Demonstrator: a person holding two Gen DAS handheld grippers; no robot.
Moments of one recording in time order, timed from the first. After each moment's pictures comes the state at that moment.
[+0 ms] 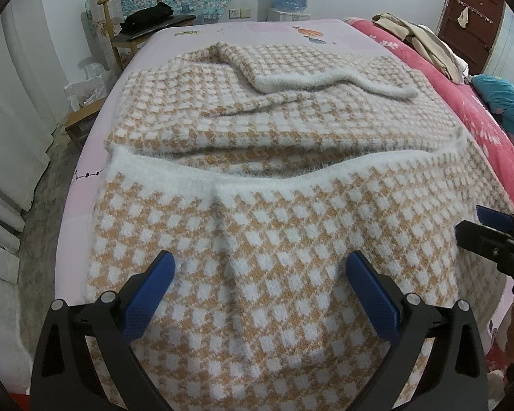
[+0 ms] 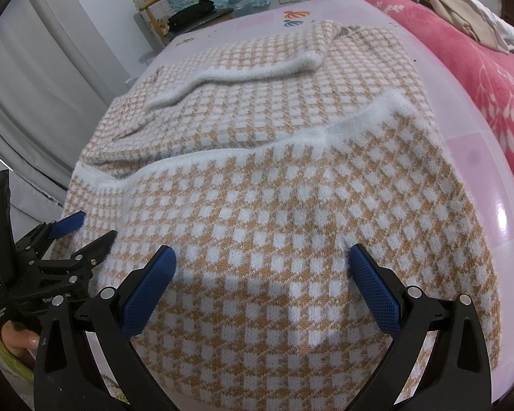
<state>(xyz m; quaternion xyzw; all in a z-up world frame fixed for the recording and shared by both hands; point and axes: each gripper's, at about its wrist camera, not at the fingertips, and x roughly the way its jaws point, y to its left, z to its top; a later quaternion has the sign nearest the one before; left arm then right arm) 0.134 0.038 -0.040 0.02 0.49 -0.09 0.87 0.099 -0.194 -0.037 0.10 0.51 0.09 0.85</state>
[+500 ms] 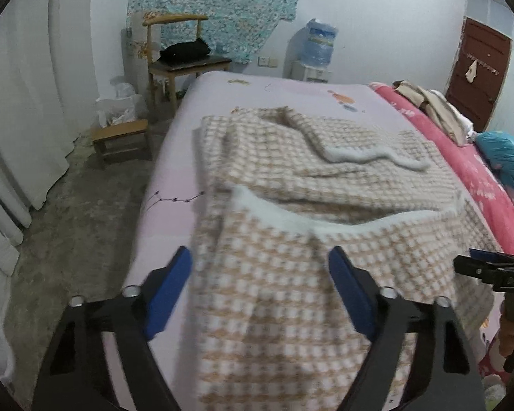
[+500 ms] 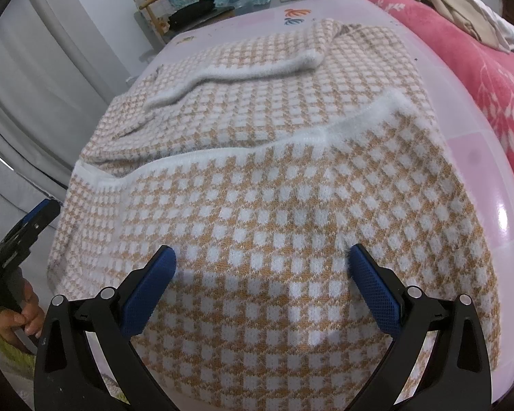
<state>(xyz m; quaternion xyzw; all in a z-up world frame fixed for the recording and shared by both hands) 0.118 0.112 -0.011 -0.03 0.40 -0.05 0.91 0.100 -0.187 -0.038 0.10 0.51 0.09 0.85</state>
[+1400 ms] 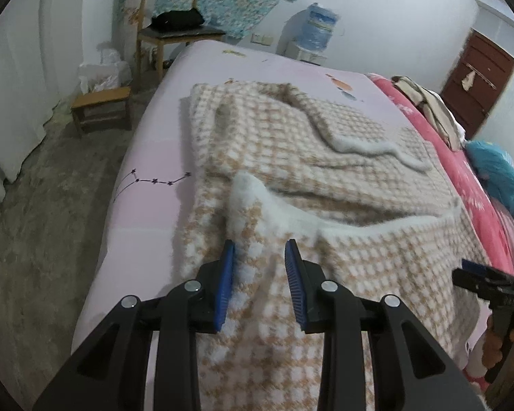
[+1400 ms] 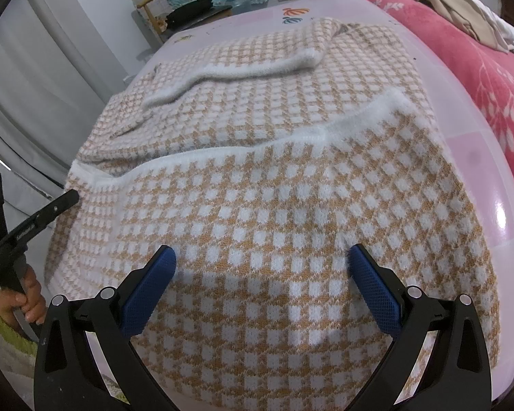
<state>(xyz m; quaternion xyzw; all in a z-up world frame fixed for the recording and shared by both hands) 0.138 0.128 -0.034 -0.10 0.45 -0.09 0.89 0.107 -0.177 -0.035 0.10 0.51 0.09 0.85</state>
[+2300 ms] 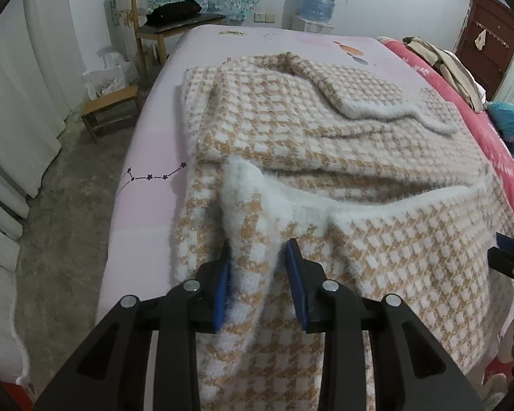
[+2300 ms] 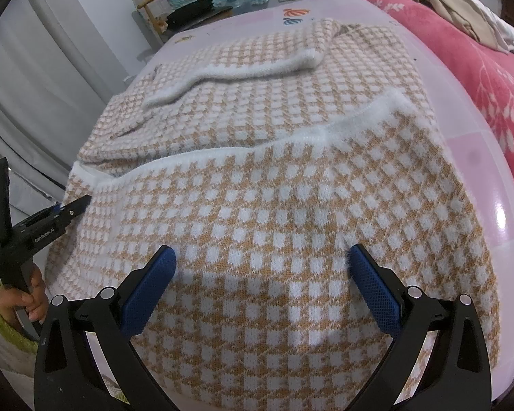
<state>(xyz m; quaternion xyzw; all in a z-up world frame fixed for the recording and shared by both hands) 0.151 0.094 -0.046 -0.01 0.48 -0.05 0.87 0.107 -0.177 -0.035 0.10 0.51 0.09 0.85</state>
